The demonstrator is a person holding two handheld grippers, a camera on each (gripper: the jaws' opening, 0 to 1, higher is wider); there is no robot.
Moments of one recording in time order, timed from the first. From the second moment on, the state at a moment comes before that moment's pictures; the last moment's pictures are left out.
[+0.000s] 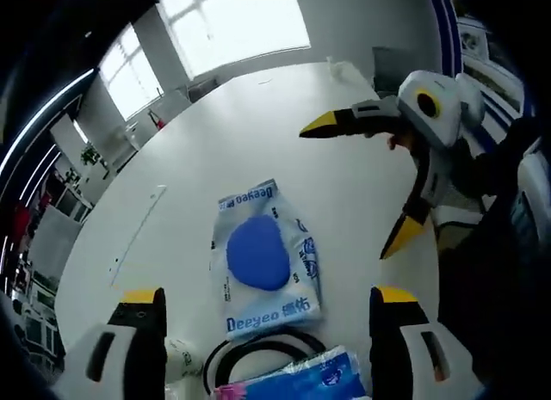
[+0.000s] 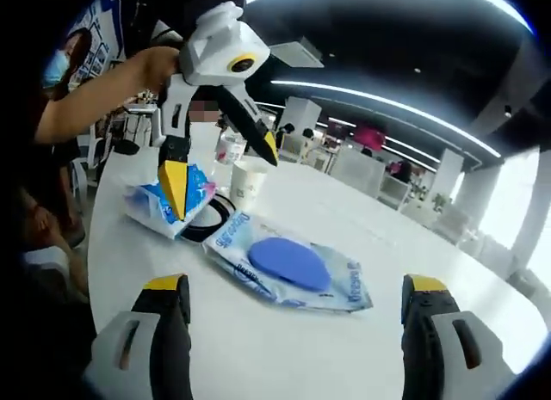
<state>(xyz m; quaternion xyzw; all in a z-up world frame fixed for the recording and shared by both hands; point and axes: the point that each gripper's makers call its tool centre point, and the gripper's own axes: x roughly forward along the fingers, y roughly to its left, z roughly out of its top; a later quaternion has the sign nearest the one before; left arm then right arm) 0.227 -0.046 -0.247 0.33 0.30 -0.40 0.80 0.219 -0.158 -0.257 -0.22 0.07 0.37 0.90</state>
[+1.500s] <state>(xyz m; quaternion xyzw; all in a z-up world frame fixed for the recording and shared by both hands) 0.212 -0.051 -0.296 0.31 0.35 -0.37 0.80 0.314 -0.206 -0.276 -0.22 0.14 0.37 0.89</state>
